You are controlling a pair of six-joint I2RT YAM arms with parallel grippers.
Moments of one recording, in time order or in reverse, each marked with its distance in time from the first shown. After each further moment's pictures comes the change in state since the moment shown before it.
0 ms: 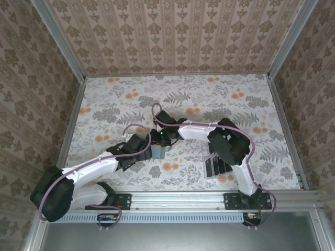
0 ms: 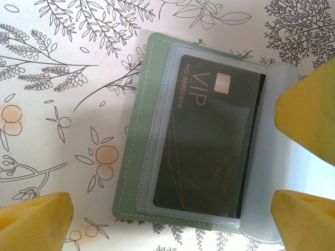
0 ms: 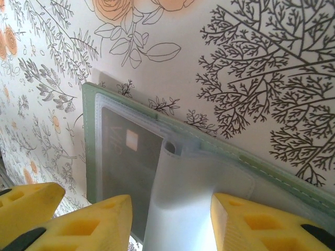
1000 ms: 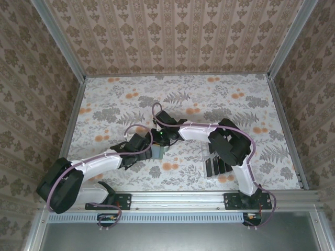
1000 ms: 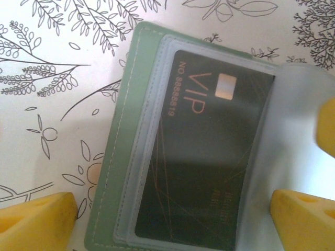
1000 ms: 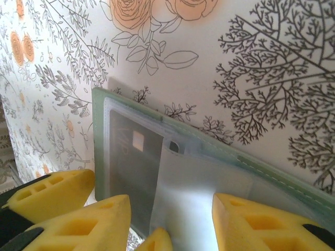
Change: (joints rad) left arm 0.032 0.105 -0.020 0.103 0.010 0.009; right arm 0.002 -0.024 -0.034 0.058 0.000 0.033
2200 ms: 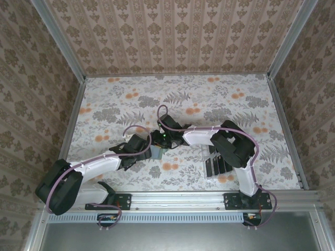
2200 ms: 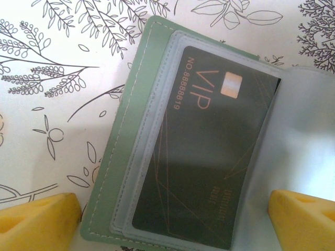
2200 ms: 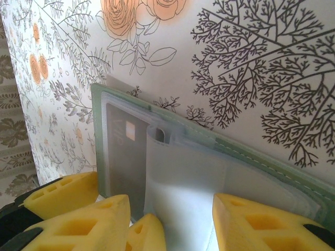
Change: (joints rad) left arm 0.011 -0.018 -0.024 0.029 -0.006 -0.014; right arm 0.007 -0.044 -0.143 0.191 0.030 0.126
